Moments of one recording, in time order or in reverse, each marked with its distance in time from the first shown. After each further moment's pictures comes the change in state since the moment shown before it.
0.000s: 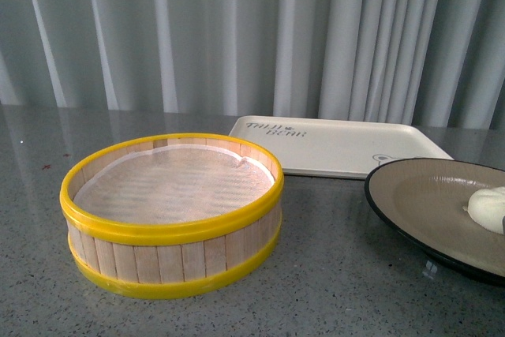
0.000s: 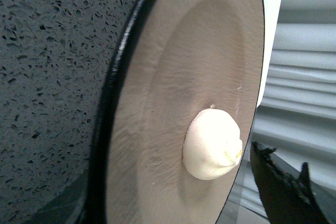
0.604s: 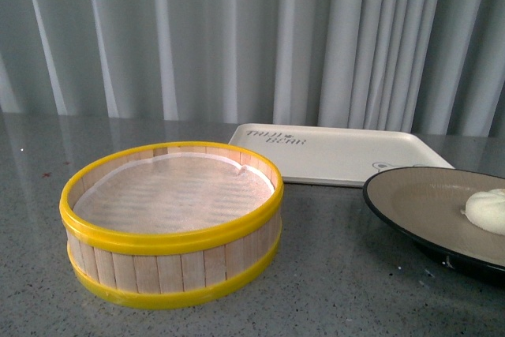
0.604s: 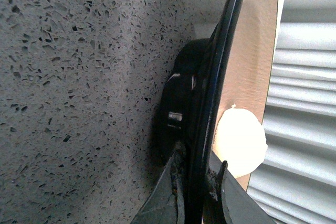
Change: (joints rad) left arm 0.000 0.000 0.000 0.000 0.000 0.000; right arm 0.002 -0.001 -0.074 0.101 0.001 0.010
